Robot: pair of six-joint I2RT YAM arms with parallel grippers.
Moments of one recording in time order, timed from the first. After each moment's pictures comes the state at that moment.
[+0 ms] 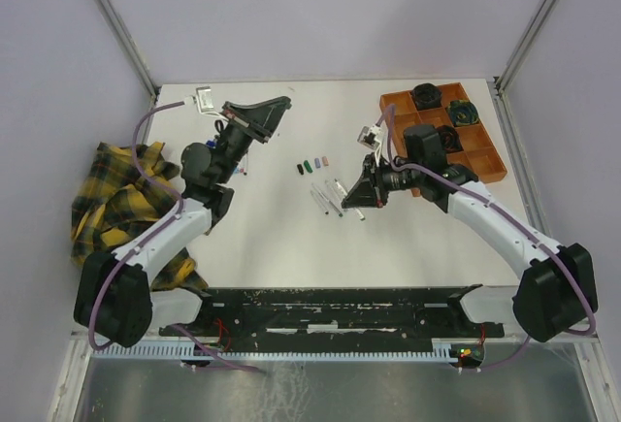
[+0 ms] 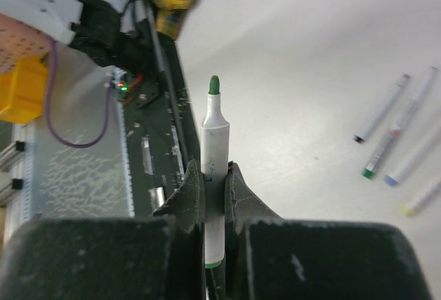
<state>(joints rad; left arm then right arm) -0.40 1.24 0.79 0.97 0.21 -0.89 0.45 1.30 0.97 -0.27 -1.00 0.07</state>
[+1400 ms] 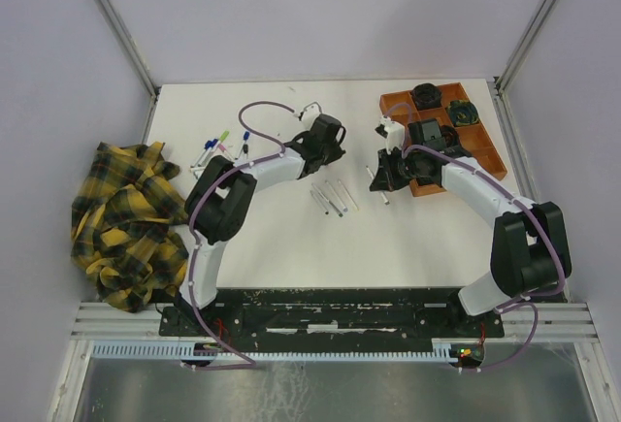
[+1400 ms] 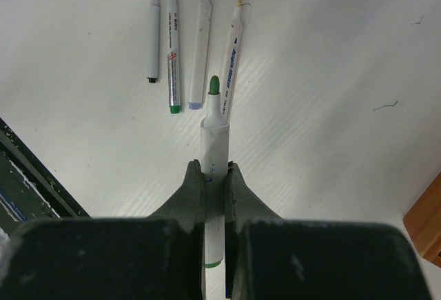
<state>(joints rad) -0.66 2.11 1.49 -0.03 -0.28 -0.88 0.28 1.54 1.06 -0.45 -0.51 -0.05</state>
